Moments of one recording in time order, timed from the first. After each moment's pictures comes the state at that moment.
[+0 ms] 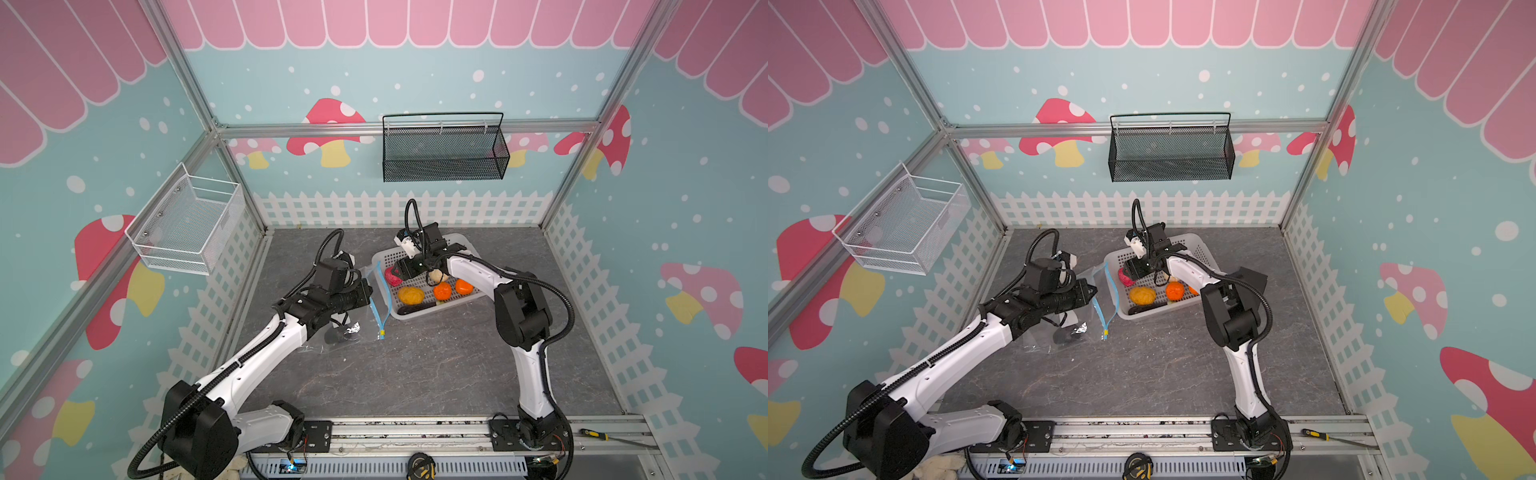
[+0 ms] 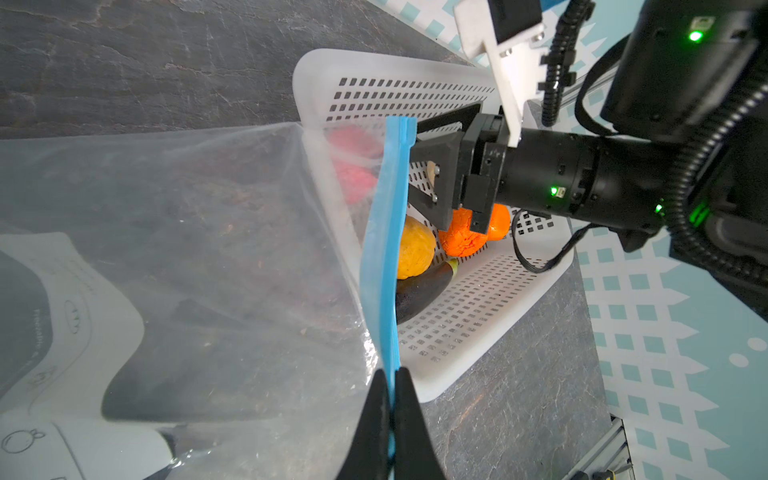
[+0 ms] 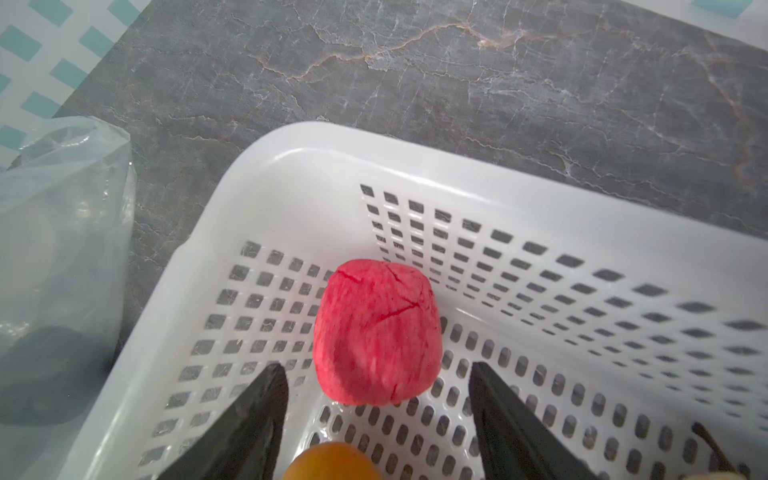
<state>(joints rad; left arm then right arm) -0.45 1.23 0.96 -0.40 0.18 -0.66 0.51 2.20 1.78 -0.43 -0.34 -0.04</state>
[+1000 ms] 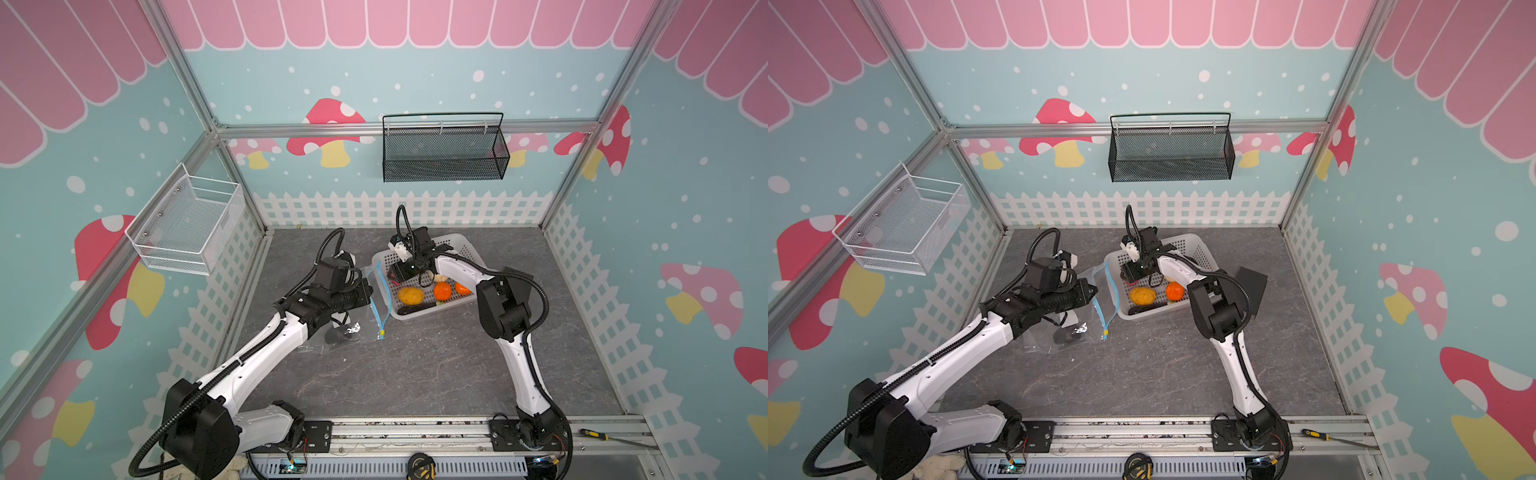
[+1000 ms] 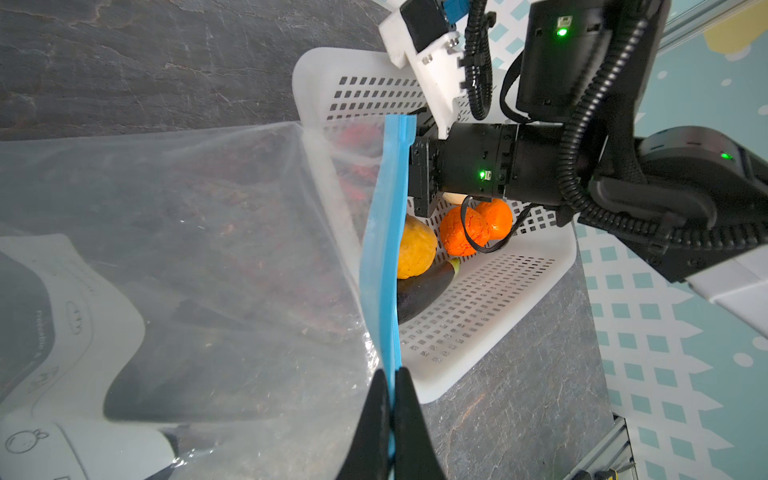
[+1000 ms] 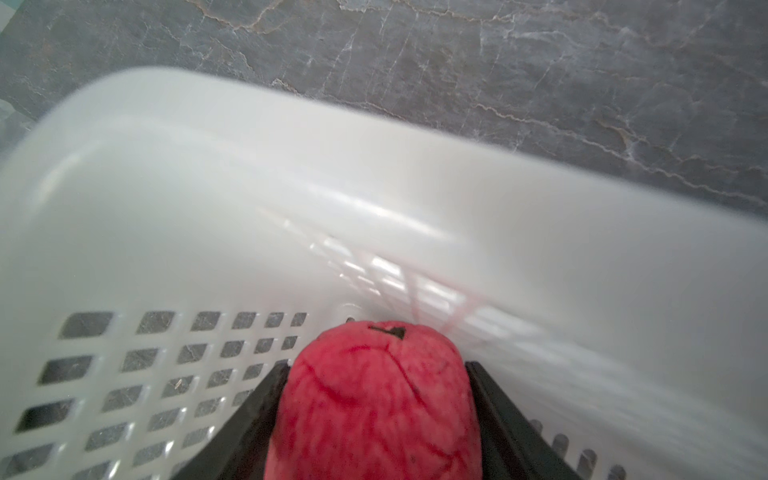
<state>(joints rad) -0.45 1.24 0.97 -0.41 0.18 -0.66 0.52 2.36 1.92 -0.50 -0.32 -0.03</state>
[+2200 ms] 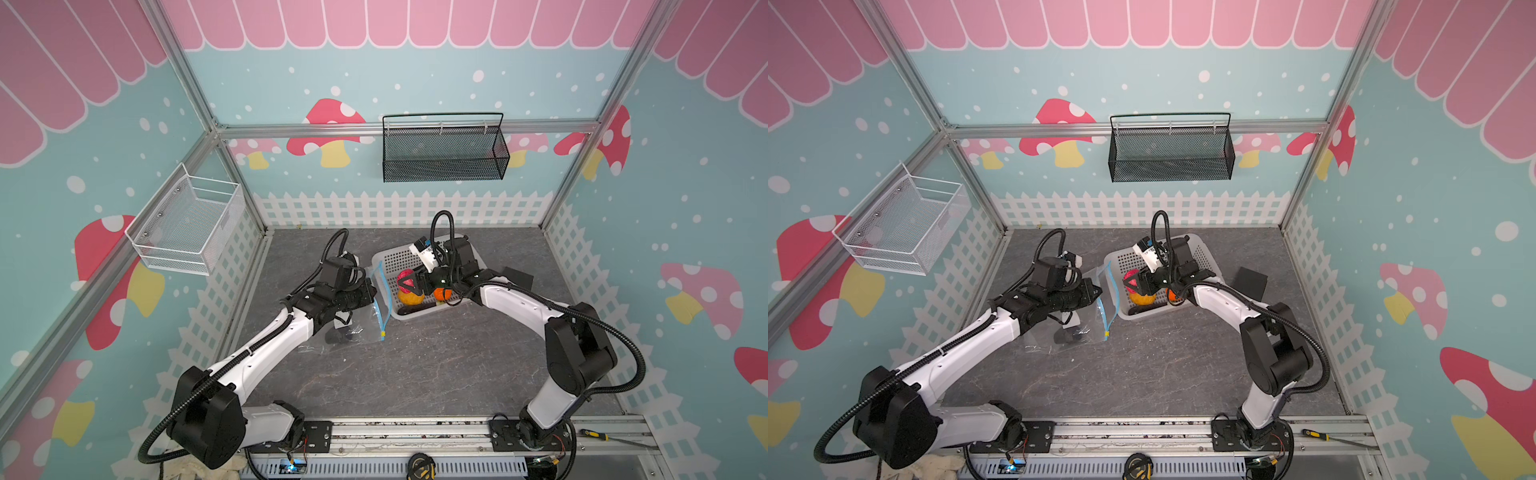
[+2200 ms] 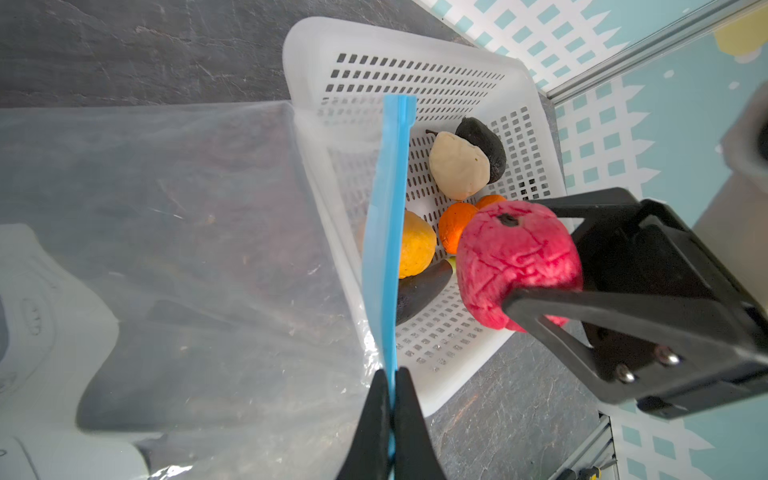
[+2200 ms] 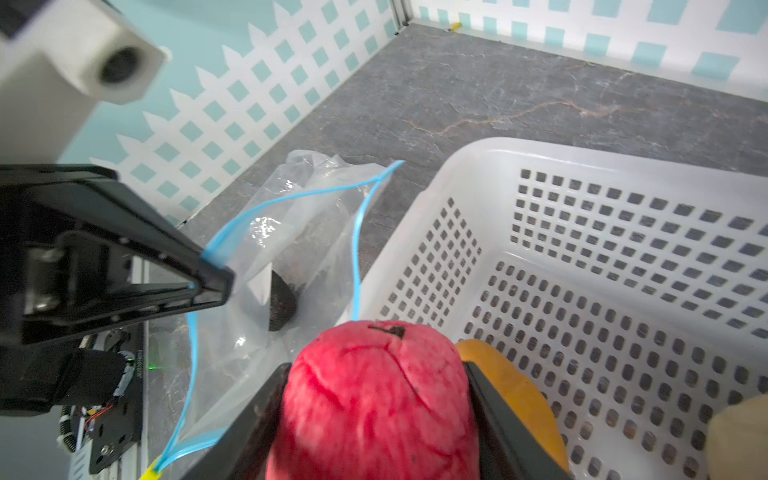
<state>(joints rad) -0.45 1.30 0.97 -0.36 0.21 -0.71 0.50 1.69 1.17 -0.04 -0.63 0.08</state>
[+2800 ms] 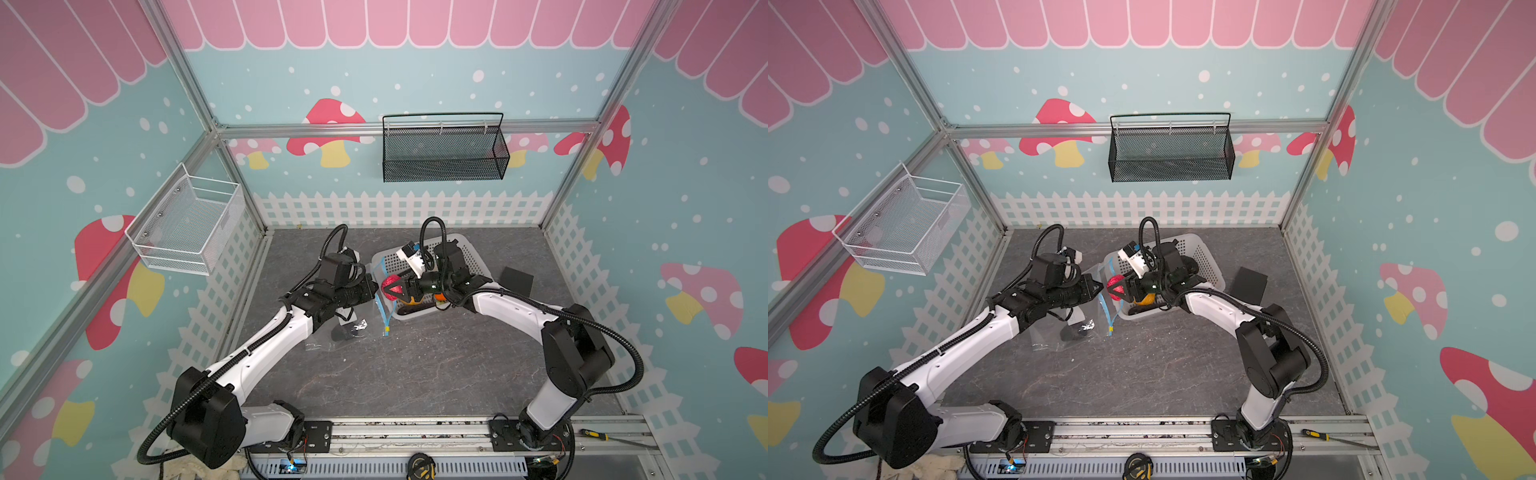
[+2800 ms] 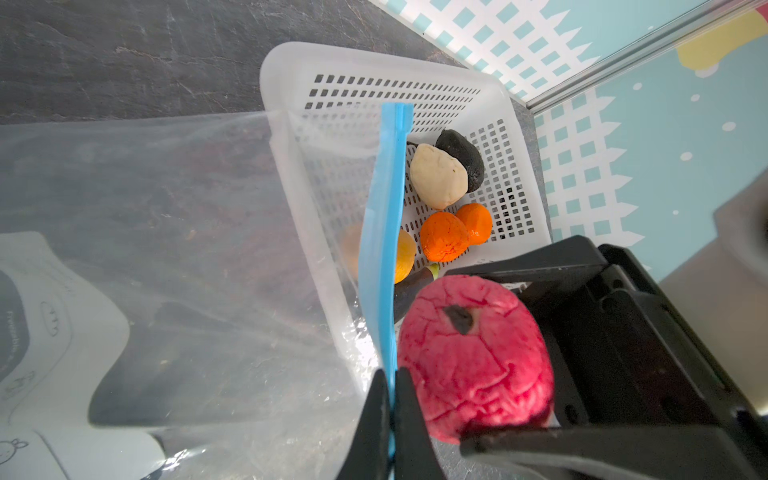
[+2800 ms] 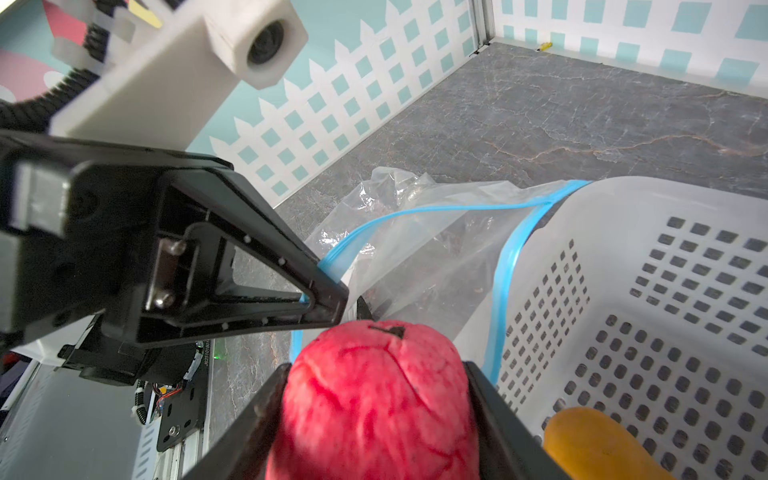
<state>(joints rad) -0.45 1.30 1.00 -0.36 0.23 -0.72 0.59 1.71 1.16 0.05 -0.70 0.13</state>
